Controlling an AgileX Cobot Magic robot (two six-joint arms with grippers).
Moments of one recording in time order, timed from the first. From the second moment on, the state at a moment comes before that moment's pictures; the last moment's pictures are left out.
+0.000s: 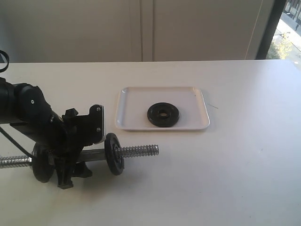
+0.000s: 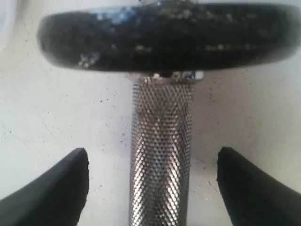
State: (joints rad) left arm -0.49 1.71 -0.88 -0.37 0.44 1.34; right arm 0.15 0.00 0.00 0.01 0.32 0.07
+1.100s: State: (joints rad) left arm -0.49 1.71 -0.88 -0.39 0.45 1.36; right arm 0.15 0.00 0.00 0.01 0.32 0.07
